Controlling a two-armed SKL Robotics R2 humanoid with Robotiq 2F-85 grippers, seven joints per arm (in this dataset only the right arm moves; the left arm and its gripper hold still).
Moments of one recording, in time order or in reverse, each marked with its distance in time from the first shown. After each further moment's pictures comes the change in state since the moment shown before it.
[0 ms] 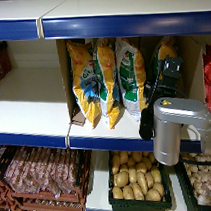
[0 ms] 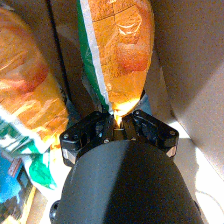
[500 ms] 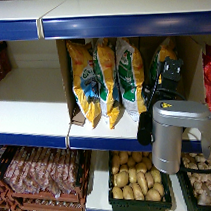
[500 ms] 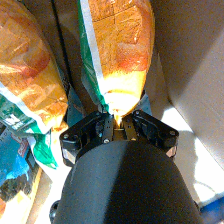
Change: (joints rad) right arm -0.009 -0.012 -0.030 -0.101 -0.082 0.095 0.007; left arm 0.000 0.000 0.000 0.000 0.000 0.000 0.000
